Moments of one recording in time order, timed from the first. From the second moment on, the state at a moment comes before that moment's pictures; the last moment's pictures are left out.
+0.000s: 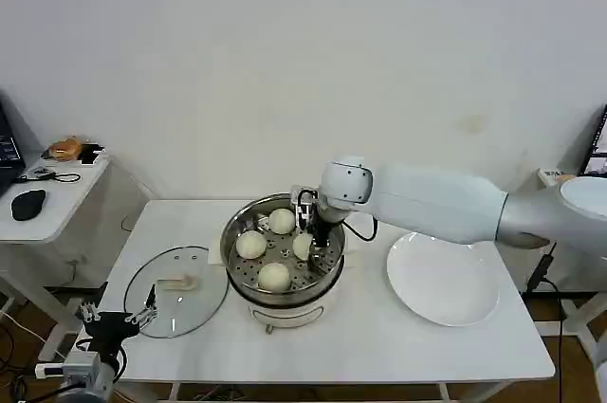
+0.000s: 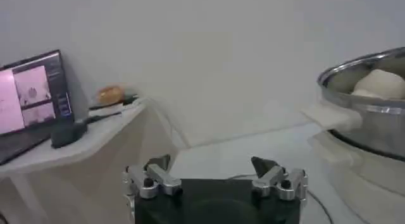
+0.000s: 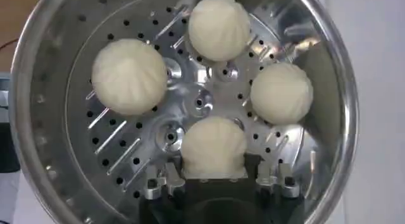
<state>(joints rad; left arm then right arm) 1.66 -1.22 -0.78 -2.09 -0.16 0.21 -0.07 0.43 1.15 -1.26 1.34 0.56 -0.72 -0.77</state>
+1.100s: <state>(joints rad) 1.64 -1.23 -0.76 -2.08 -0.14 0.21 -0.07 0.09 0.83 -0.85 1.68 0.55 -0.49 -0.17</state>
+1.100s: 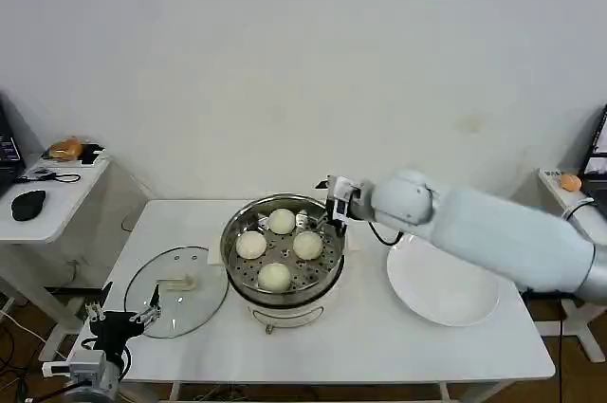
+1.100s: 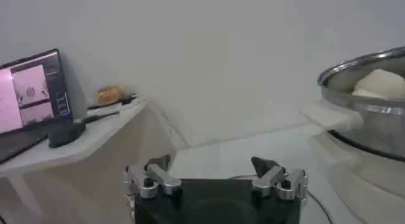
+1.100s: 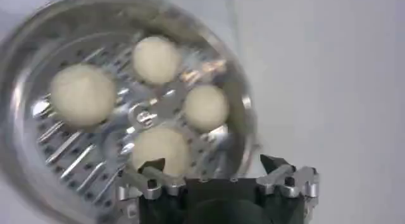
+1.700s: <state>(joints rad) 1.66 -1.25 -0.75 -2.02 -0.05 0.11 -0.10 -0.82 1.03 0.07 1.76 0.23 -0.06 -0.05</state>
